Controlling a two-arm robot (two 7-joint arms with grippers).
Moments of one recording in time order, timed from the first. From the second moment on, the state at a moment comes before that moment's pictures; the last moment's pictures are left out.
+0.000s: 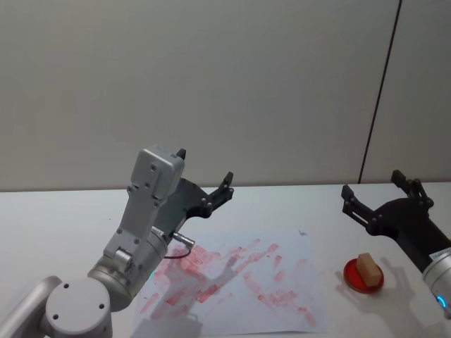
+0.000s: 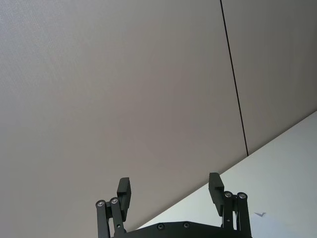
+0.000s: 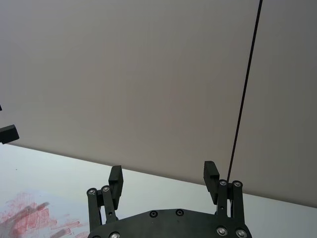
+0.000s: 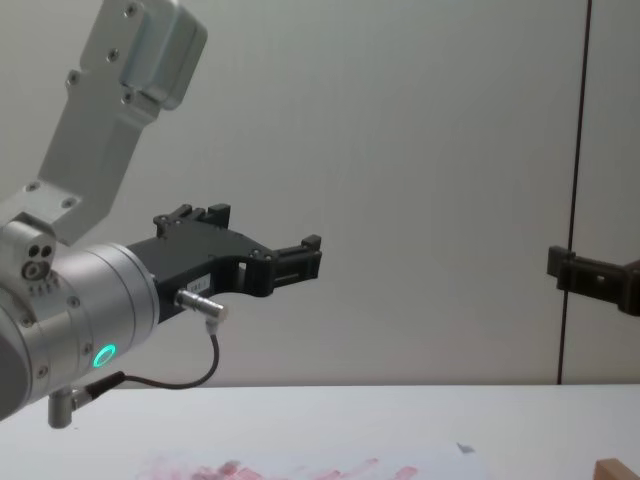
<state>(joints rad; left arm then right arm) -0.24 0.38 0.45 -1.63 -0.20 0.01 -0.01 -0.01 0.34 -0.23 -1.77 0.29 0.03 0.07</state>
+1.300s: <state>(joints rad) -0.24 0.38 0.45 -1.63 -0.20 0.01 -0.01 -0.01 0.34 -0.23 -1.77 0.29 0.03 0.07</state>
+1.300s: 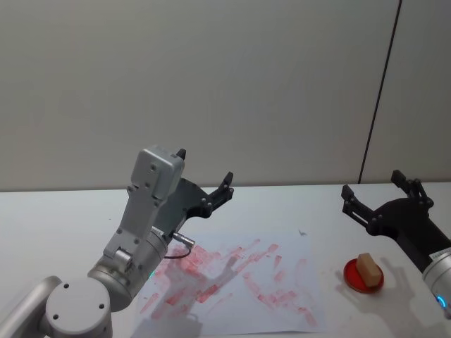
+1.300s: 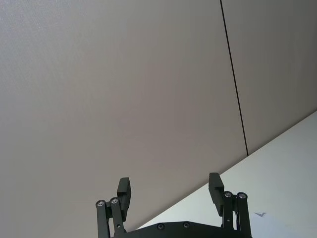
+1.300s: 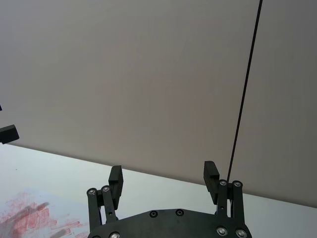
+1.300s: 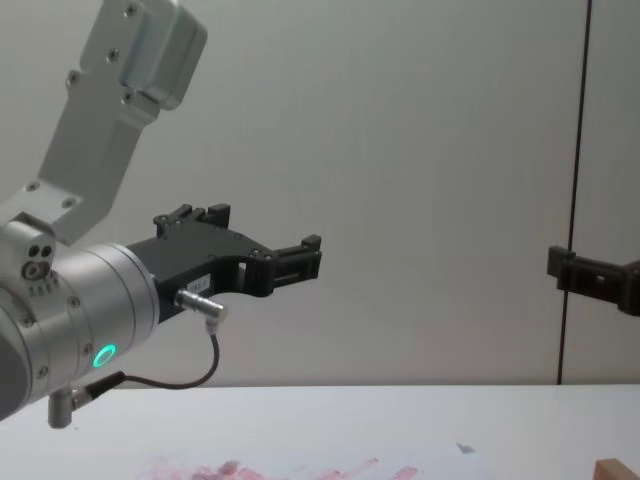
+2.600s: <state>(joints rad) -0.24 0.38 0.45 -1.63 -0.20 0.01 -0.01 -0.13 0.45 -0.17 -1.77 0.37 0.23 0.13</state>
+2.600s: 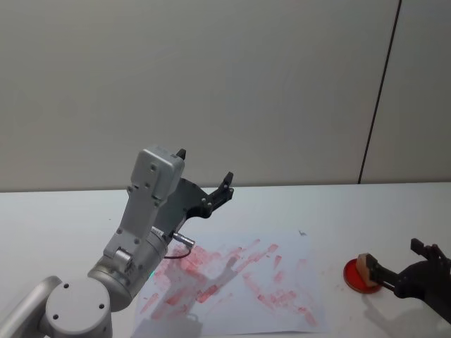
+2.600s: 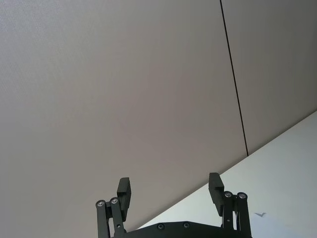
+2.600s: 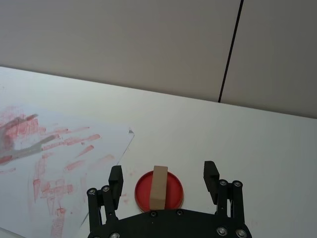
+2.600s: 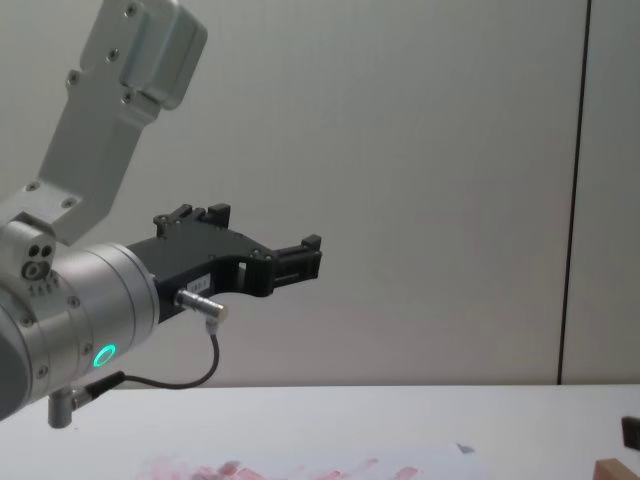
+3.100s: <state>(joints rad) -0.24 0.38 0.45 -1.63 -0.20 0.01 -0.01 -0.08 0.42 -0.19 -1.69 0.34 0.26 0.16</state>
